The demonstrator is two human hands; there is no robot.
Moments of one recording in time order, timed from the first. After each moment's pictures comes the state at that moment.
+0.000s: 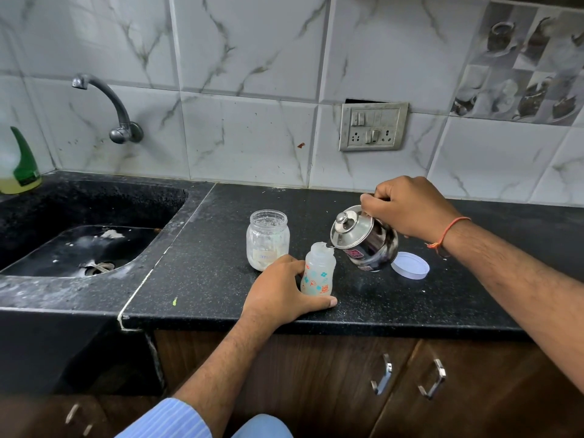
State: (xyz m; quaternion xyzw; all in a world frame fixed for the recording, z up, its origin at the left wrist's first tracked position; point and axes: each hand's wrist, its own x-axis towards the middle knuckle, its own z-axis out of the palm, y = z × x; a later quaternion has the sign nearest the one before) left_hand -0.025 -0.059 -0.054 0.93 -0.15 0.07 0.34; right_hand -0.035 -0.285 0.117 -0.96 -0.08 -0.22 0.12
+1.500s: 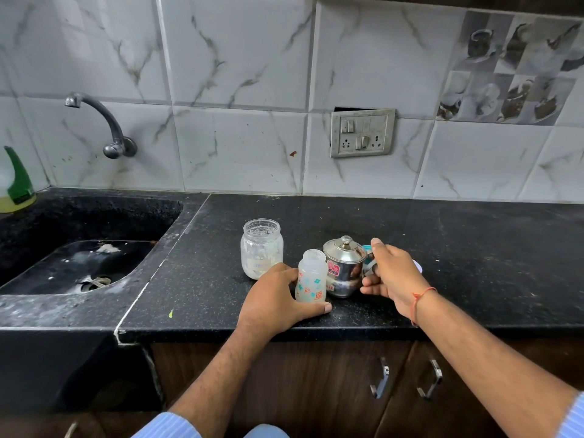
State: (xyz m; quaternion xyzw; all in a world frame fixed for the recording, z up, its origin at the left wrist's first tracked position) left_hand -0.027 -0.059 -0.056 0.92 -0.15 0.09 0.34; right_hand -0.038 -0.290 0.003 -0.71 0.16 -0.07 0.68
